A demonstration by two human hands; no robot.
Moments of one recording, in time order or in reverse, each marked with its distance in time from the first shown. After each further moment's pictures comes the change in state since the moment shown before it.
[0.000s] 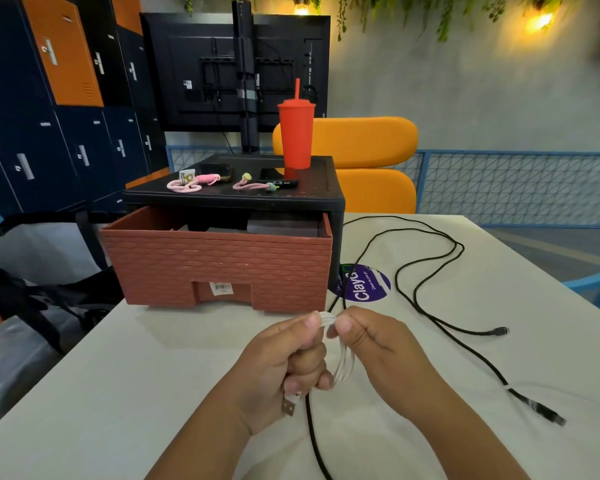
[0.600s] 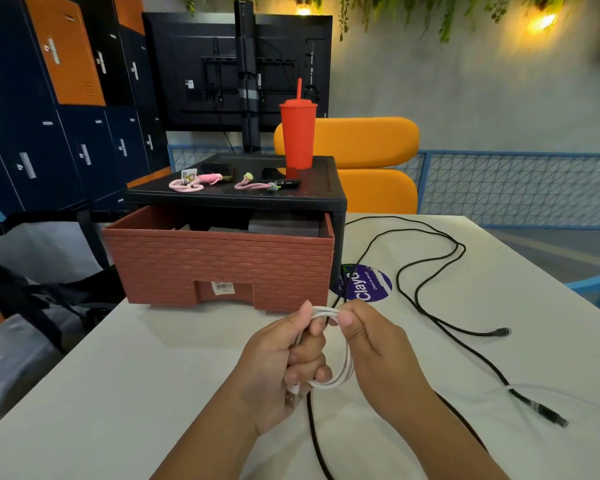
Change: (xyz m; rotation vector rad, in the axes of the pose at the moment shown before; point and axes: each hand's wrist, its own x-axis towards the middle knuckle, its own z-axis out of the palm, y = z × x) left_hand 0.002 0.002 0.006 -0.177 0.137 -0.061; right_hand 0.001 0.001 0.016 -0.071 0.134 -0.022
